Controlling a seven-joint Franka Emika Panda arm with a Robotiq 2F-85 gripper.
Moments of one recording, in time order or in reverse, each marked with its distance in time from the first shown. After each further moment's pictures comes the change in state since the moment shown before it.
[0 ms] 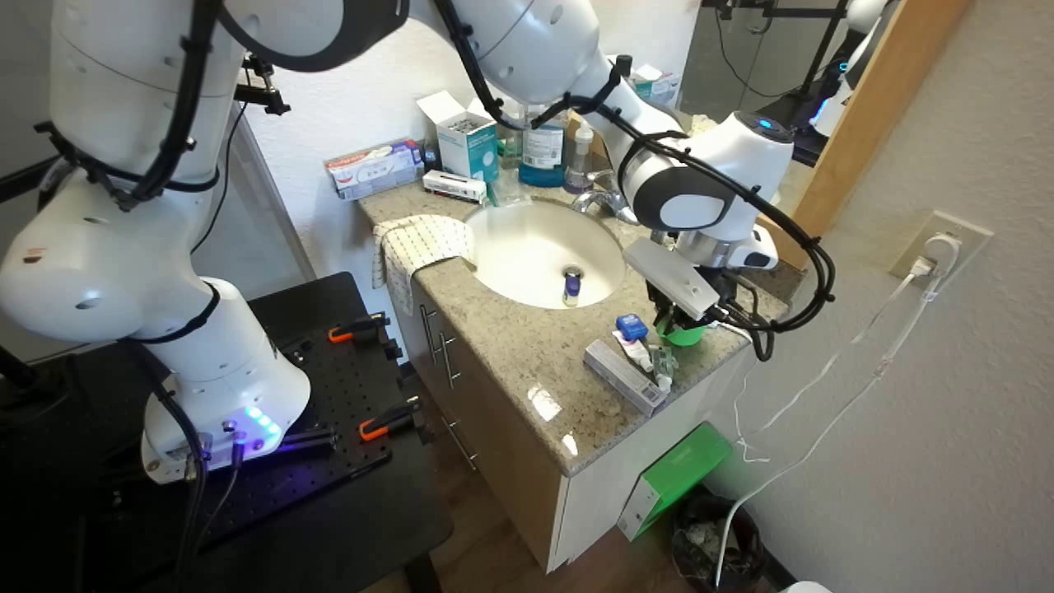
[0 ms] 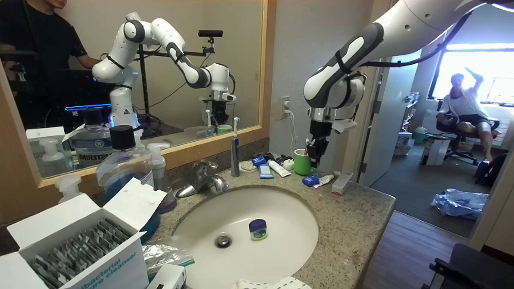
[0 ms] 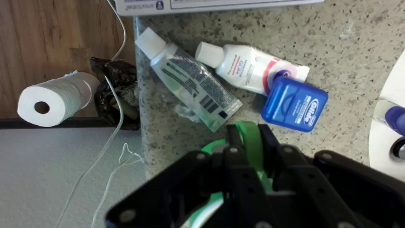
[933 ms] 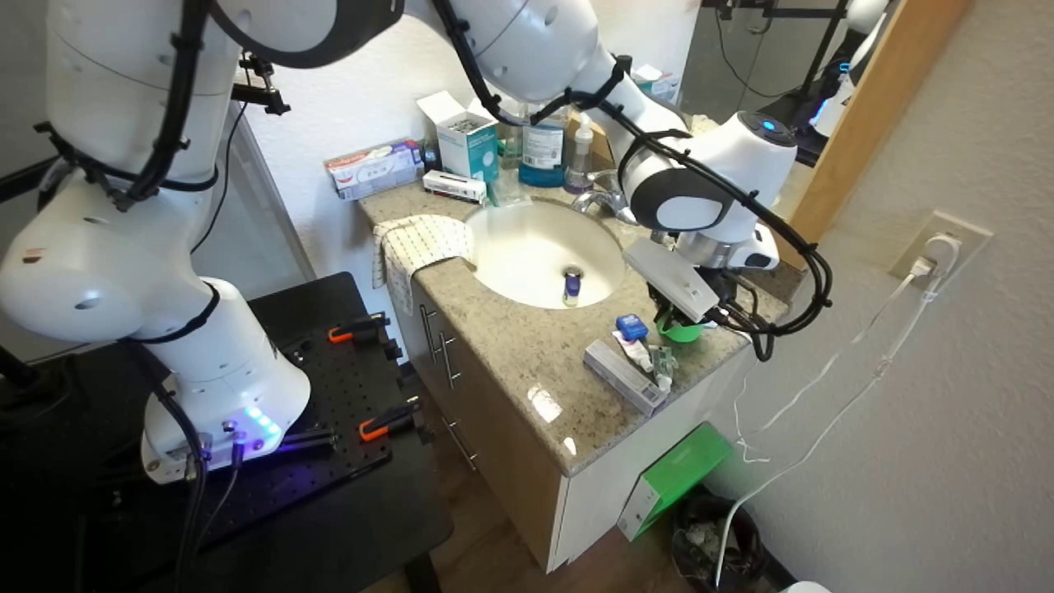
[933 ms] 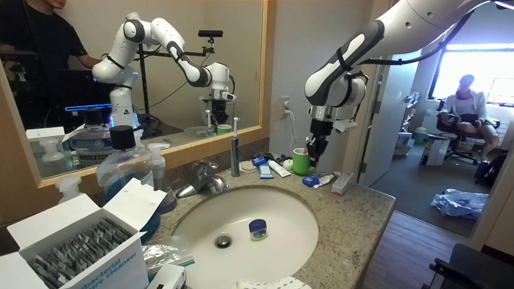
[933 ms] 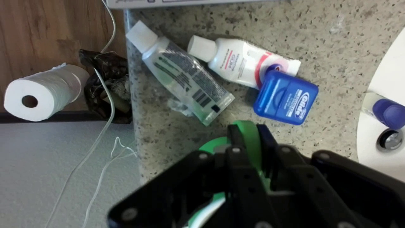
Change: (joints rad) arm -0.003 -0.012 -0.002 -0.011 0.061 0.008 -0.050
